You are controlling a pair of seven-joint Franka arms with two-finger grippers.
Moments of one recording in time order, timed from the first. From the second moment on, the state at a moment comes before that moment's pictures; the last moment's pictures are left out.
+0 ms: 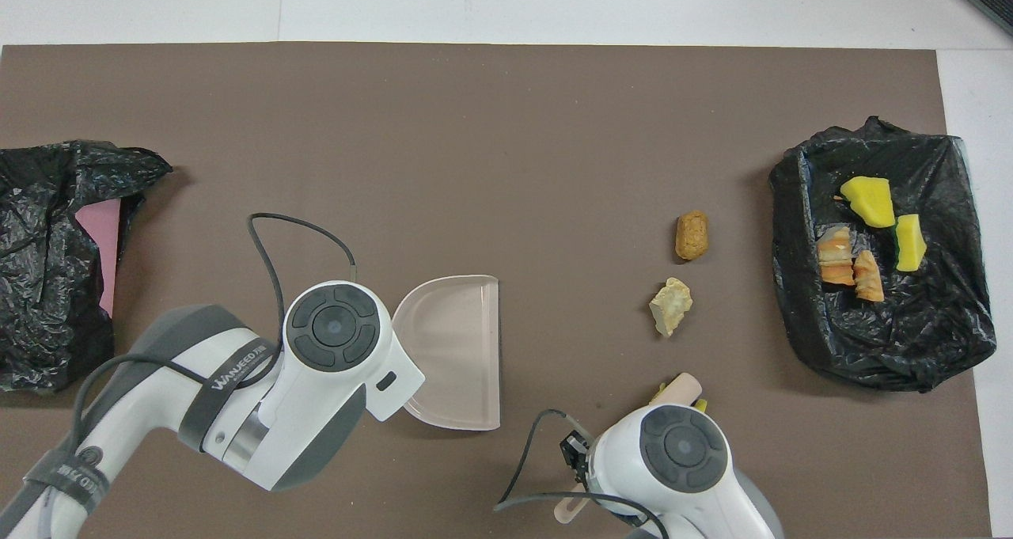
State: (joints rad) left arm -0.52 -0.03 -0.07 -2.20 0.15 2.02 1.00; right arm 0.53 -0.23 0.11 -2.46 0.28 2.01 1.35
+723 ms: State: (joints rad) left arm -0.52 -0.03 -0.07 -2.21 0.15 2.05 0.93; right arm 0.42 0.04 0.11 -1.97 0.02 1.77 1.07
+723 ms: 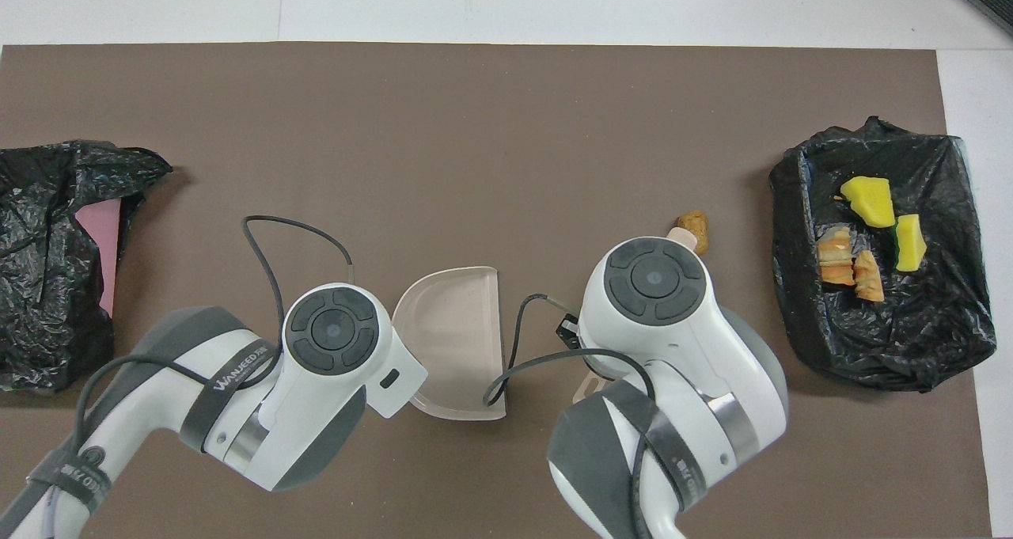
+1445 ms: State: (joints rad) left arm -0.52 -0.03 -0.07 -2.21 0.15 2.05 0.81; right arm 0.21 0.03 0.10 -1.99 -0.14 1.61 0.48
